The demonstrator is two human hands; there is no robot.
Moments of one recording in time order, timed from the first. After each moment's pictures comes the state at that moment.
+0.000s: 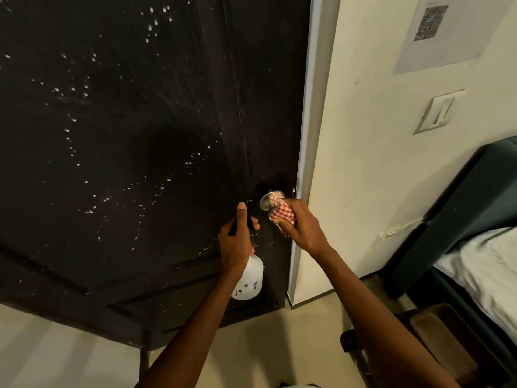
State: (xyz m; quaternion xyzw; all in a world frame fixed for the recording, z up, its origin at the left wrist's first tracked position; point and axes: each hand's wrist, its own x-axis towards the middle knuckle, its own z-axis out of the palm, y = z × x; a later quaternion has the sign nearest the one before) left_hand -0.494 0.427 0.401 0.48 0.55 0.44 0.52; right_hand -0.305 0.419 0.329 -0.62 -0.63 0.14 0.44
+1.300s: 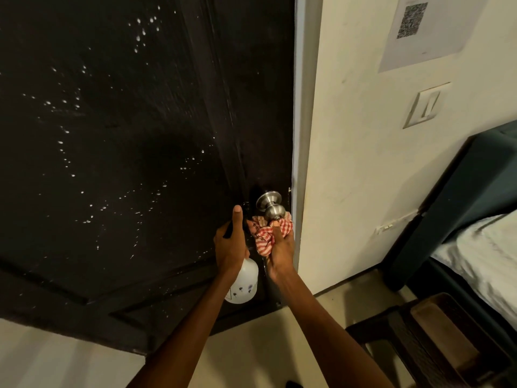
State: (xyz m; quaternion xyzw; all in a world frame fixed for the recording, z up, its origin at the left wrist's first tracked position) left_hand -0.507 0.430 0.401 0.49 0.57 0.40 0.52; right_hand -0.410 0.417 0.315 -0.43 -0.04 0.48 0.76
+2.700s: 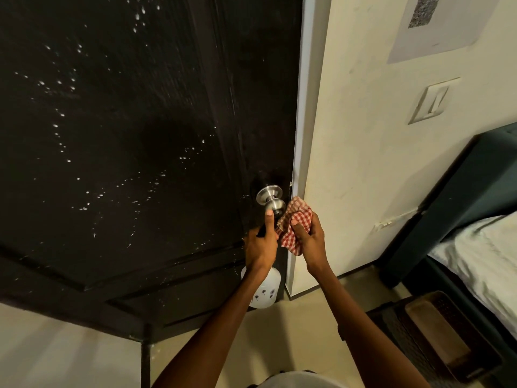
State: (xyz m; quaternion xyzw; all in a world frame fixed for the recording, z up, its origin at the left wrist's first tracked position) left_hand -0.453 0.399 0.366 0.53 0.61 0.31 0.51; right_hand -0.341 0.369 0.321 -0.60 -0.30 0.33 0.66
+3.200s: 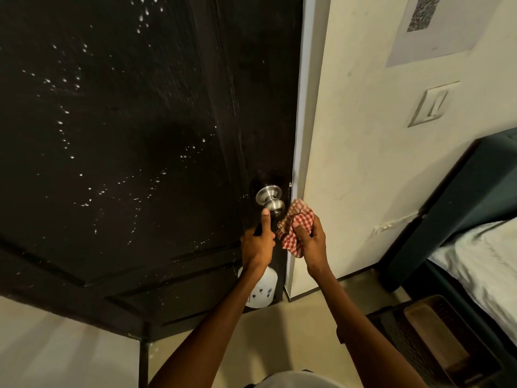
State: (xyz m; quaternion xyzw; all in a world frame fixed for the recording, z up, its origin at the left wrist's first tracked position) left_hand -0.453 0.404 0.359 0.51 0.60 0.32 0.52; right_hand -0.337 0.362 0.320 -0.60 -0.30 0.33 0.66
